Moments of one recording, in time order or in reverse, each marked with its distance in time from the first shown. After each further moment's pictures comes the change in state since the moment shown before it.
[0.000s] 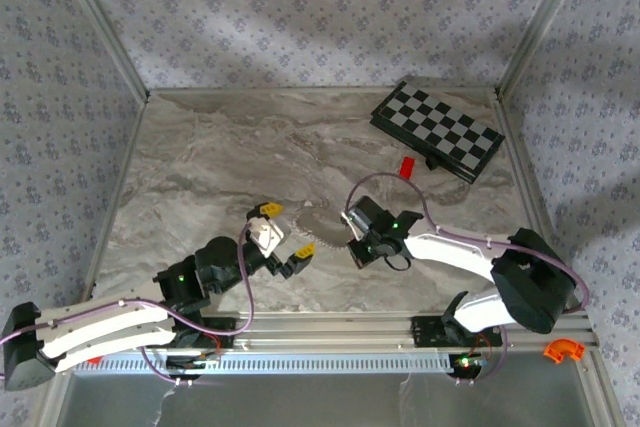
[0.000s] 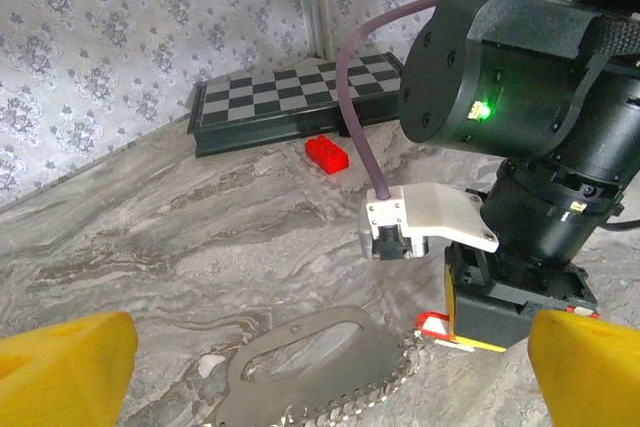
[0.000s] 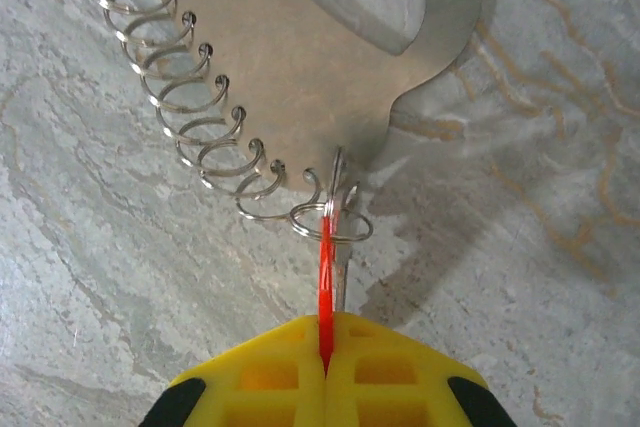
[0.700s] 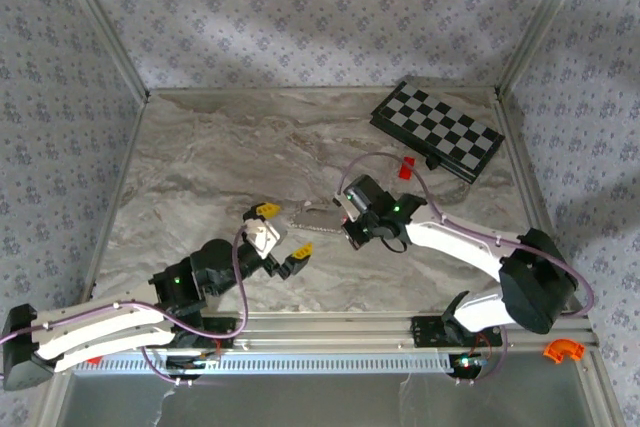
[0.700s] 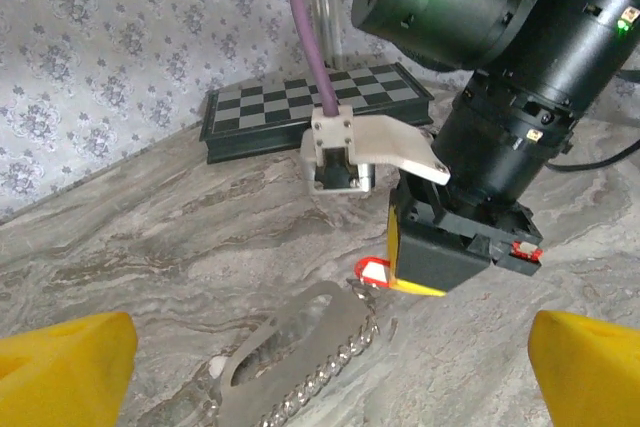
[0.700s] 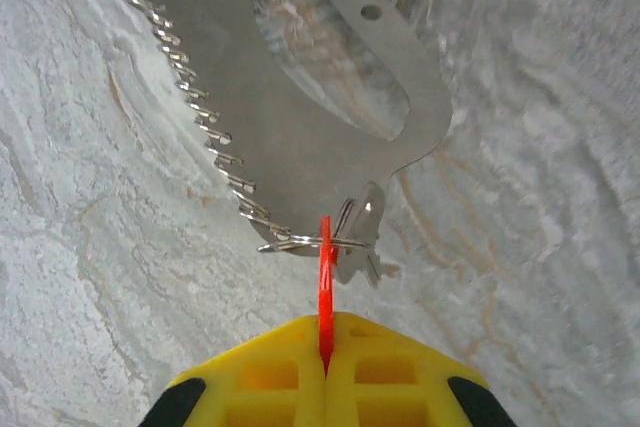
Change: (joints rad) left arm -0.019 -0.040 0.000 -0.021 -0.036 0.000; right arm -0.043 0.004 0.167 -0.050 0.025 -0.159
